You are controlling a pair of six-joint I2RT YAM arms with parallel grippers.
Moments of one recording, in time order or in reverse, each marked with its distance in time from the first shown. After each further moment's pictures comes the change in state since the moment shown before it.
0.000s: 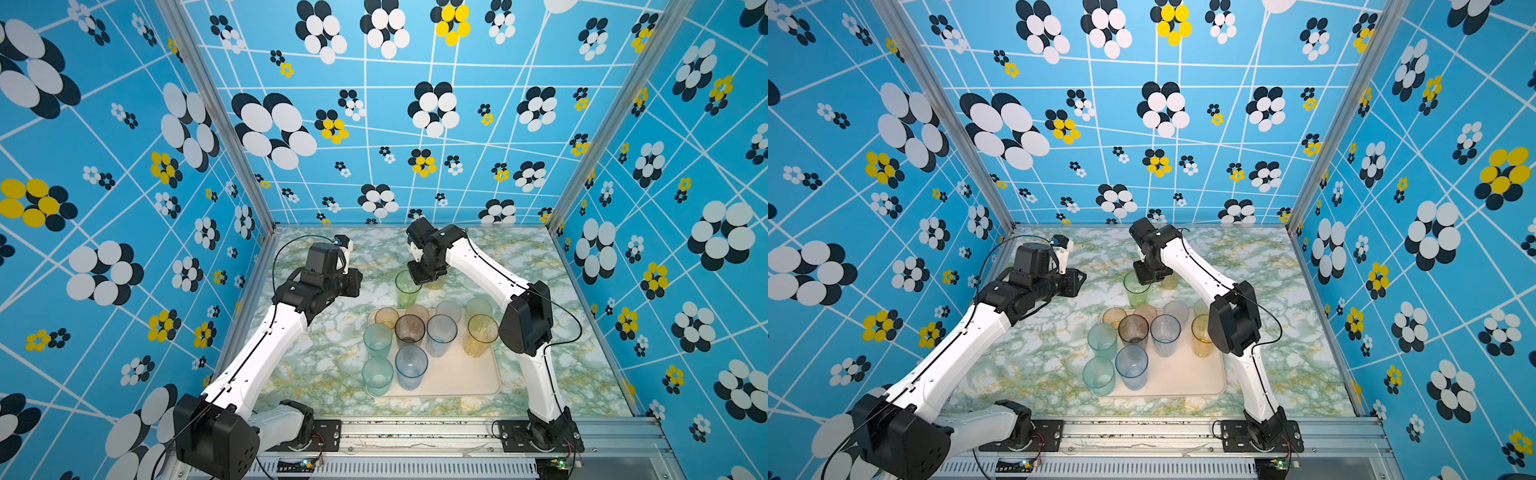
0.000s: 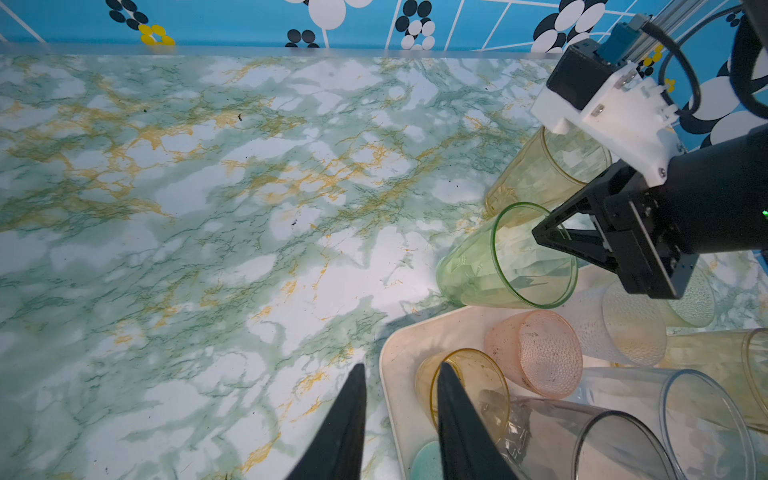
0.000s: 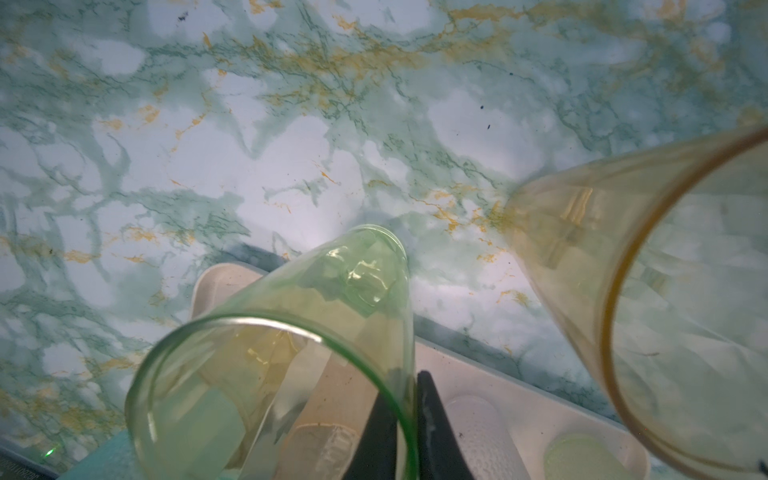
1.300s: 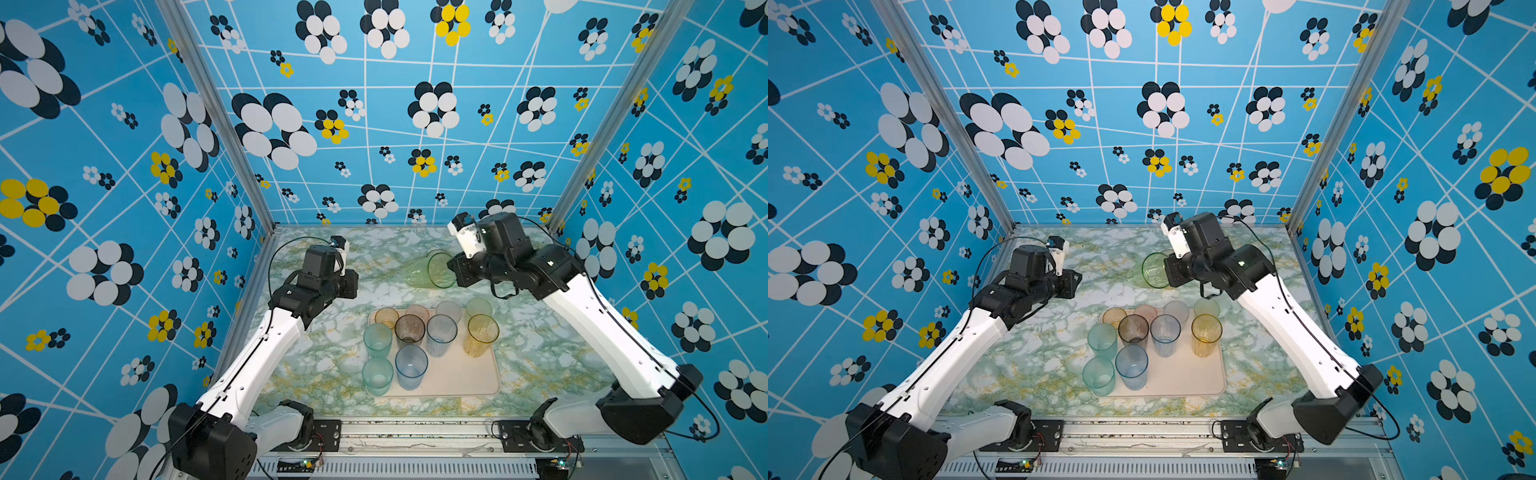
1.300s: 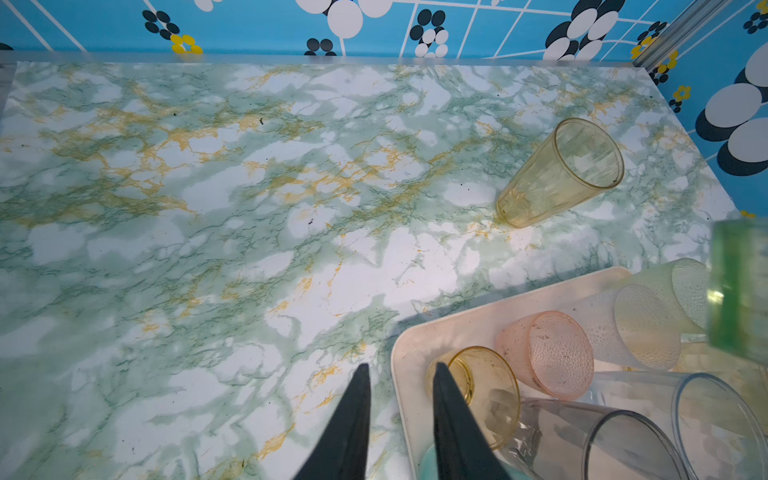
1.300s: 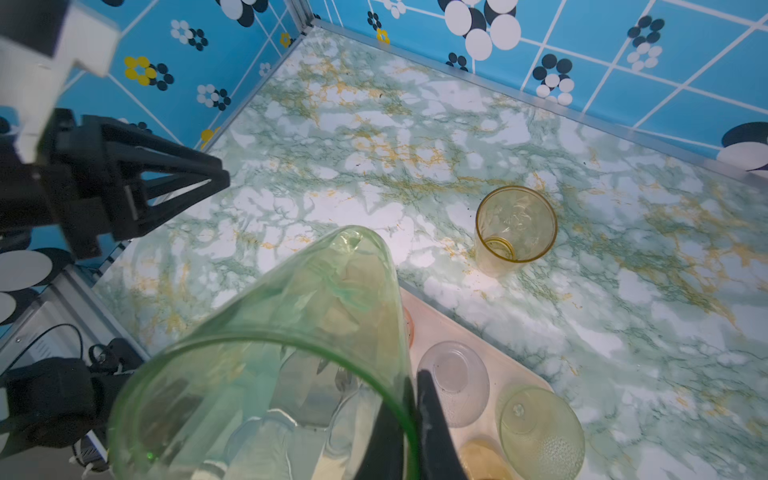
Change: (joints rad) left arm 0.000 -0.038 -0.010 -0.016 -0.039 -0.001; right arm 0.006 -0.849 -0.487 0.203 -0.038 -0.129
